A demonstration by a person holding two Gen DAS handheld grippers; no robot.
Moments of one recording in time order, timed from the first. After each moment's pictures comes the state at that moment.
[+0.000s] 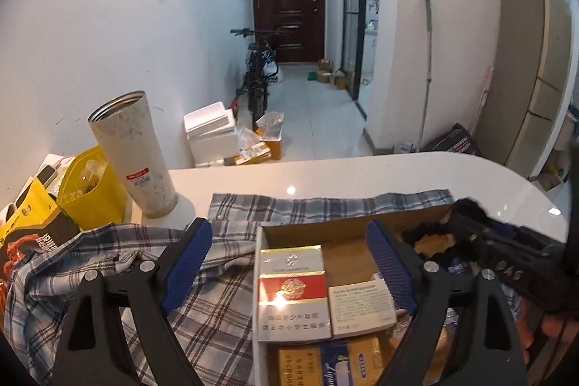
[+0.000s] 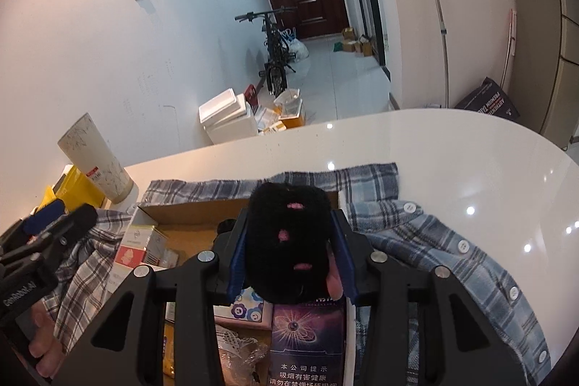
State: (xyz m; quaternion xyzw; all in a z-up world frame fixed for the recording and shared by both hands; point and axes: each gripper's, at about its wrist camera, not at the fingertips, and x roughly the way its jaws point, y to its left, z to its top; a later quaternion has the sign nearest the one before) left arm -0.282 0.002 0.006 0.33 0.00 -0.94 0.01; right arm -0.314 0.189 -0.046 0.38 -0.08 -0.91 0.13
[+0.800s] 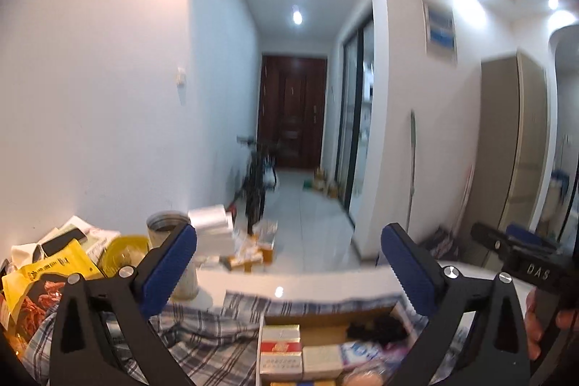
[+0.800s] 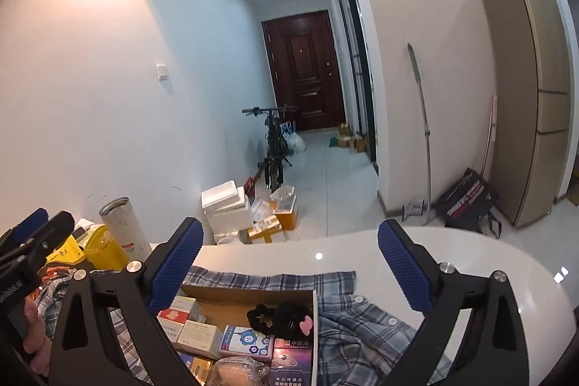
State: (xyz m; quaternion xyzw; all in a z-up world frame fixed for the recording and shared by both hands) left arm -0.163 -0.009 0.132 0.09 0.04 -1.00 0.01; right arm -0.219 0.216 0.101 0.18 -0.06 -0.98 0.11
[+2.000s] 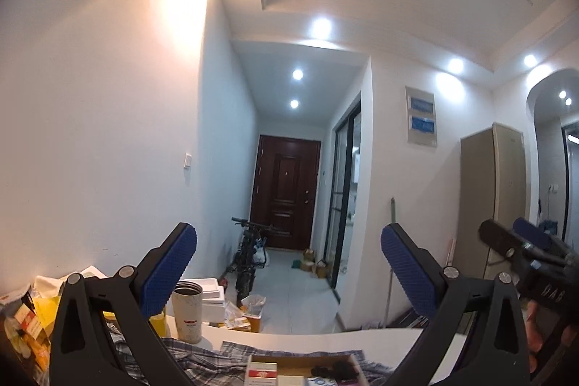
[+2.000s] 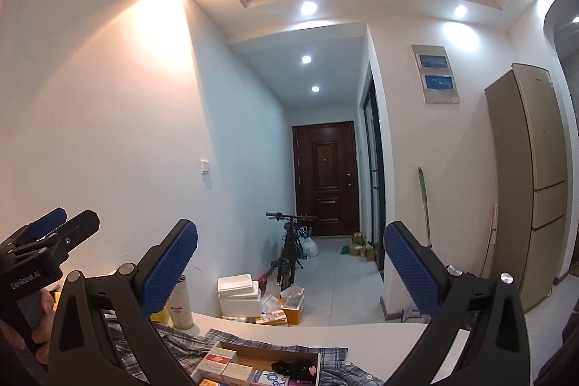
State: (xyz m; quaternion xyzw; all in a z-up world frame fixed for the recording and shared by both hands) left arm 0.020 -0.001 0.209 -0.08 0.07 -0.99 -0.01; right arm -0.035 0.211 0.200 -0.06 -0.02 -0.99 0.14
